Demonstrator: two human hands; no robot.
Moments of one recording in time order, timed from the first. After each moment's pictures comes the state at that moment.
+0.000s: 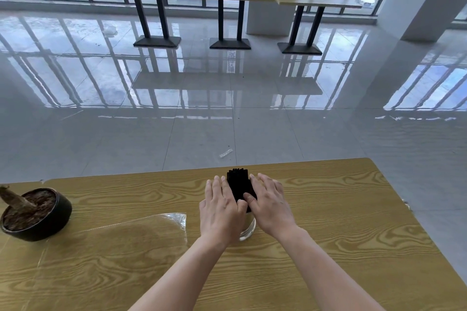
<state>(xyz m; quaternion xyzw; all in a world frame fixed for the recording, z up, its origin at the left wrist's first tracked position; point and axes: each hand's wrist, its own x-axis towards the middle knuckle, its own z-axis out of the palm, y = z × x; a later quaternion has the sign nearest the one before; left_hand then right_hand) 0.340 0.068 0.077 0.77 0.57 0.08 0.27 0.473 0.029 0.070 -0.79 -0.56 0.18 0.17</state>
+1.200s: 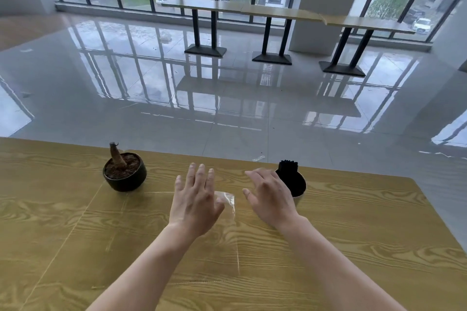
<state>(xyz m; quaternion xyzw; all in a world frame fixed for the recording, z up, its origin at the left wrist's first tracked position) 0.136 0.047 0.114 0.83 0.56 0.05 0.01 0.336 0.017 0.127 -0.67 -0.71 0.04 0.20</state>
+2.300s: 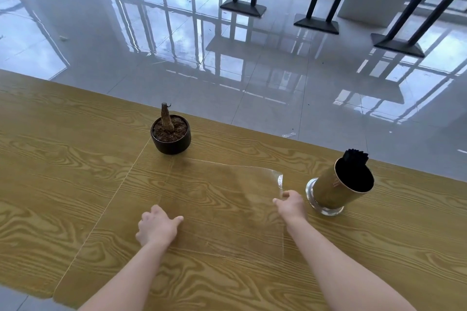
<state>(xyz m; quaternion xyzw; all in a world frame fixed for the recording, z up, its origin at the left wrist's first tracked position) -0.055 0.023 -0.021 0.43 0.86 -0.01 0.29 0.266 0.047 -0.019 -0.85 -0.34 0.36 0.20</state>
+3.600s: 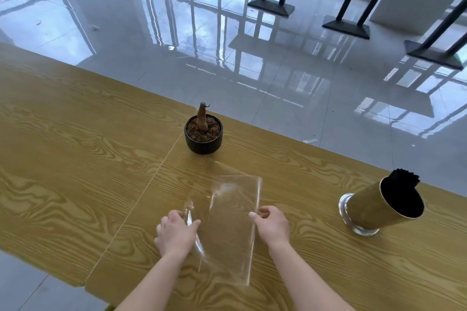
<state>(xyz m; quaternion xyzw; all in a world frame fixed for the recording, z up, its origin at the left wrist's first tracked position) -0.086 0.014 -0.033 0.39 0.87 0.09 0.30 0.139 0.035 -0.016 -0.80 -0.40 0.41 0.15</state>
